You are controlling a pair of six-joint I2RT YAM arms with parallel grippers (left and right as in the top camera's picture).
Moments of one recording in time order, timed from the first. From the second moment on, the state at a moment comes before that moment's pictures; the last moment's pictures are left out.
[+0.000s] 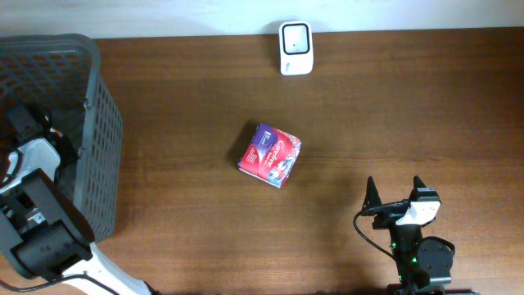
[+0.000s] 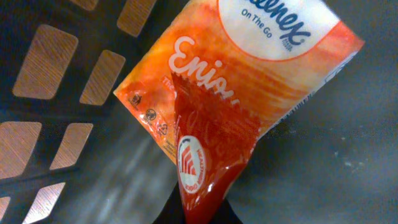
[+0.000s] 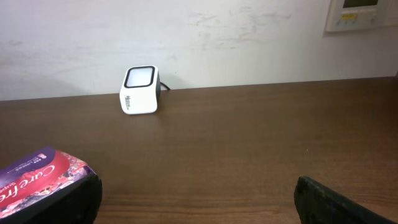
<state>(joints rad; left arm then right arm) 0.56 2.01 1.33 -0.40 -0.32 0.13 0.02 0.01 0.01 -0.08 0.00 0.08</state>
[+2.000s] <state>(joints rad) 0.39 1.56 1.44 -0.50 -0.36 -0.07 0.02 0.01 0.01 -0.08 0.00 0.08</state>
